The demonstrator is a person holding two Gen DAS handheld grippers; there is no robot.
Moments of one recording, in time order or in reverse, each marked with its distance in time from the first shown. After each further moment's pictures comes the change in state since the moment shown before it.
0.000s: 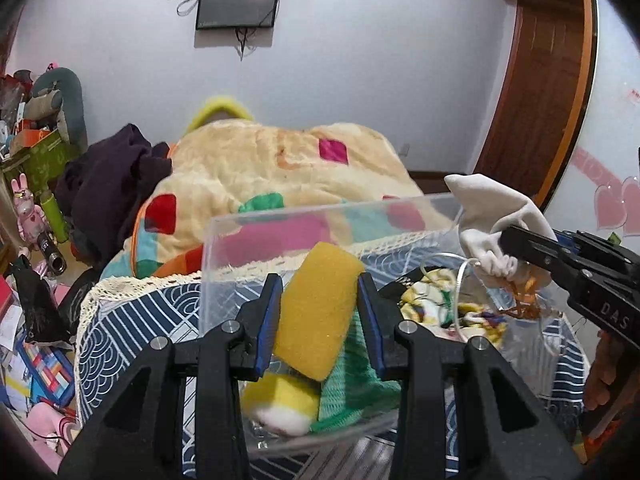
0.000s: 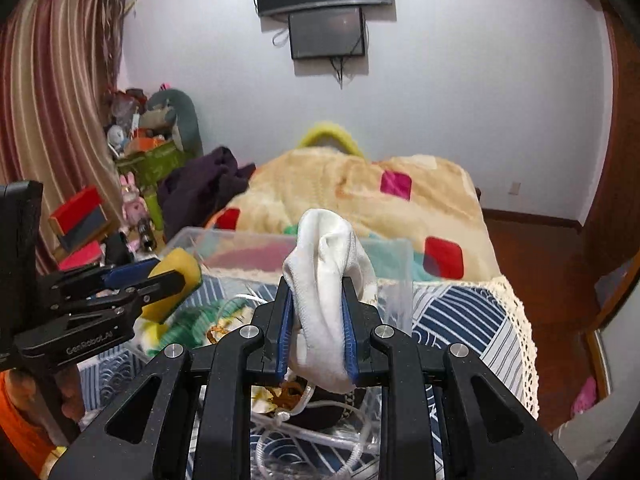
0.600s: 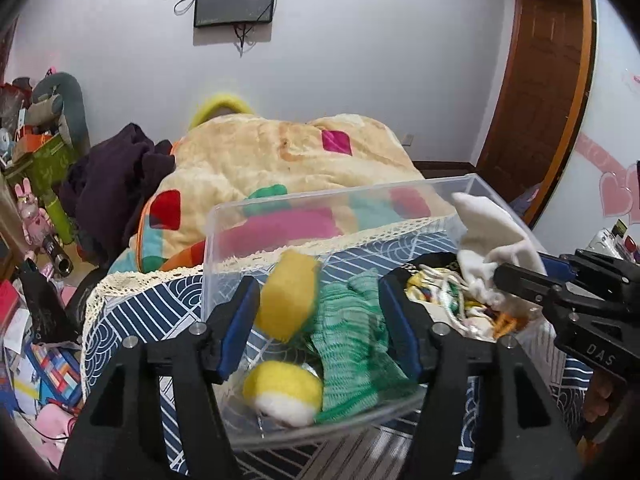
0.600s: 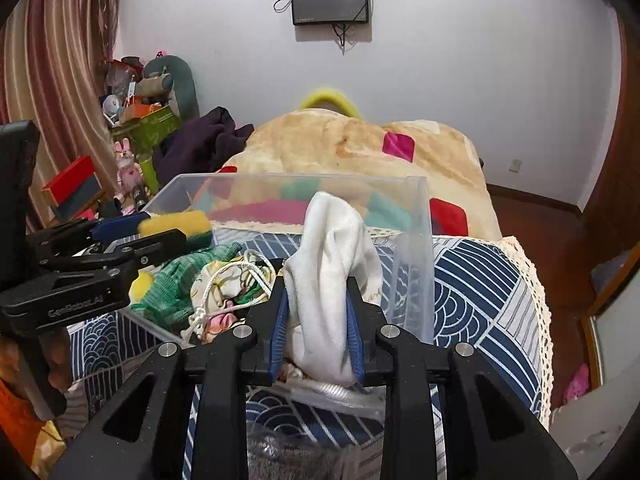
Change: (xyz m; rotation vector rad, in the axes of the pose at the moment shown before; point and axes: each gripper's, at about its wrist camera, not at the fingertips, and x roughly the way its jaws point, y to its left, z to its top) left arm -0.008 -0.003 -0.007 0.030 0.010 0.019; right arm 0.005 -0.001 -0.010 -0.005 0.091 0.000
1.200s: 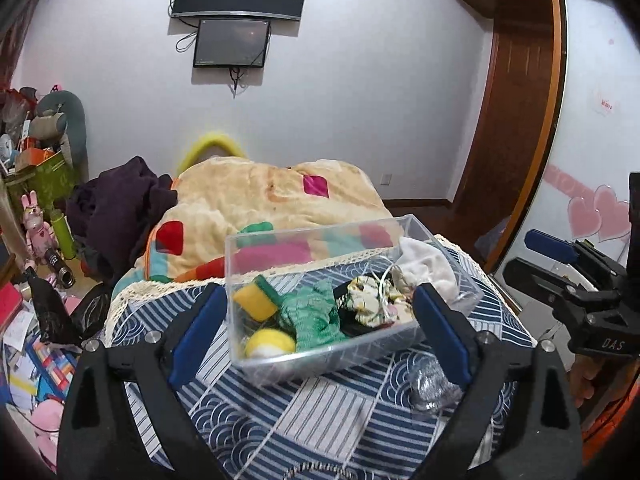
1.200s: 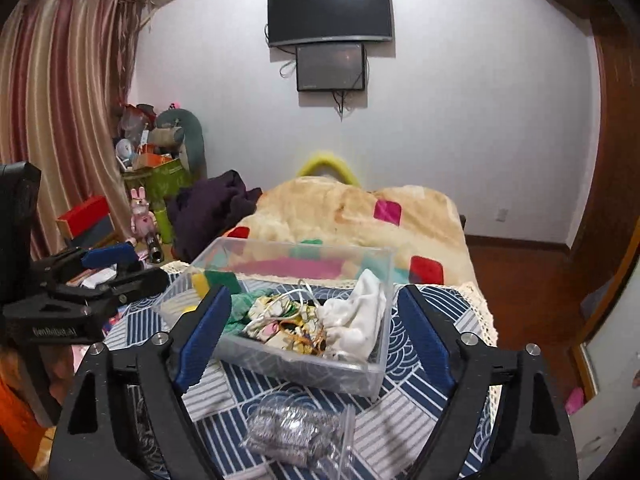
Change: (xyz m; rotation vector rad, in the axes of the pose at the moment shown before) left arm -0.109 -0.004 -0.012 -0.025 -0.142 -0.067; right arm -0.089 0.015 -0.007 -0.027 -0.229 -0.022
